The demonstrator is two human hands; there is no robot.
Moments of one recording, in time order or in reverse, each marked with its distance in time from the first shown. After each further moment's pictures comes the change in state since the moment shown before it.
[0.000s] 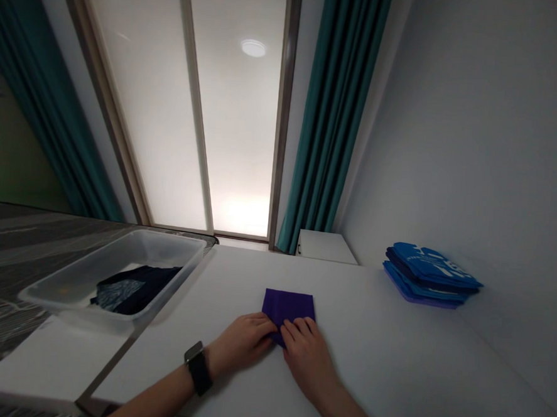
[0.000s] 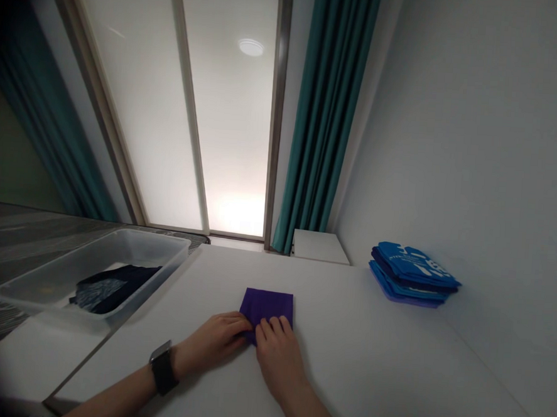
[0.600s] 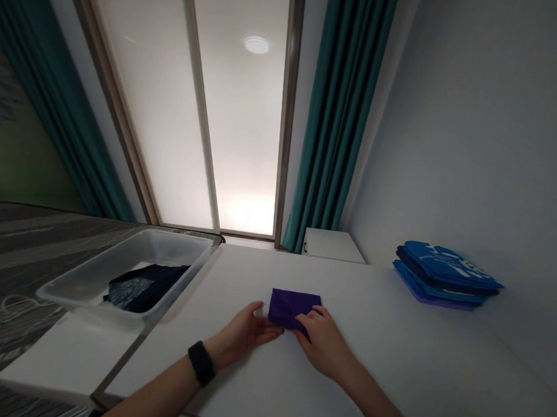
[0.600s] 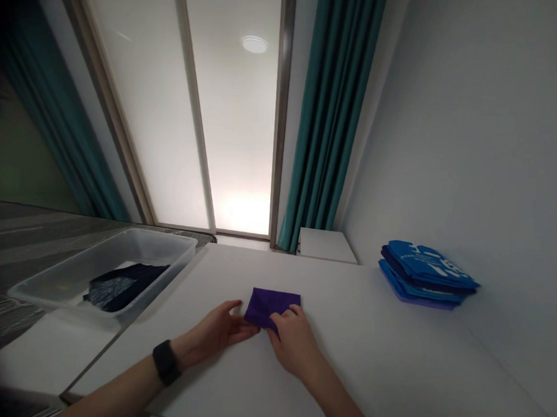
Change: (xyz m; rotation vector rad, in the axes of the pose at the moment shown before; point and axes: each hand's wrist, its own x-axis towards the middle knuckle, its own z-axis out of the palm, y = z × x) left_hand 0.004 -0.011 0.003 -1.663 0.151 -0.871; right_hand 0.022 0.022 -0.038 0.252 -0.185 0.114
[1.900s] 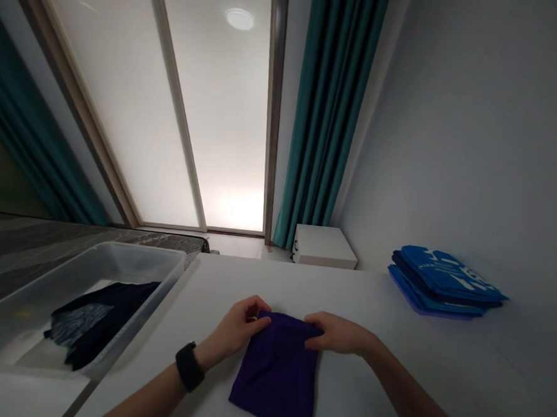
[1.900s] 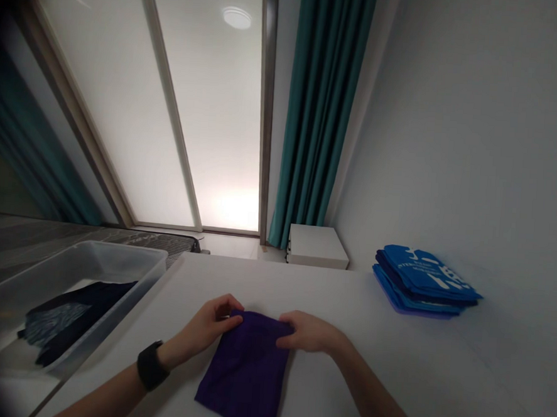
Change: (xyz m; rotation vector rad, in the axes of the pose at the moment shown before) left_hand 0.047 0.048 0.012 0.656 0.010 0.442; right_hand 0.052 0.102 -0.023 0.862 -0.634 0.184
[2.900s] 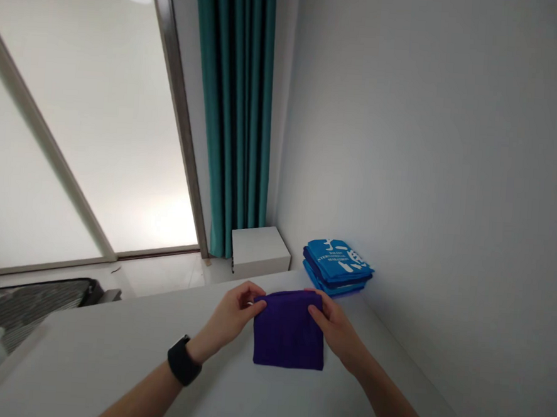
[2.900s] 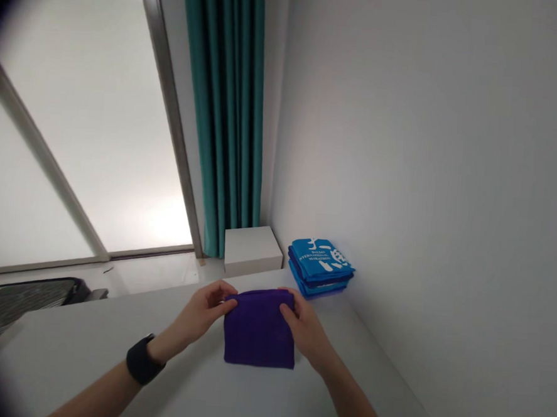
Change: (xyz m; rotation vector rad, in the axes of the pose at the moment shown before) left_hand 0.136 0.070 0.155 0.046 -0.173 0.206; right_hand -0.150 0.045 -0.072 0.504 1.001 -0.127
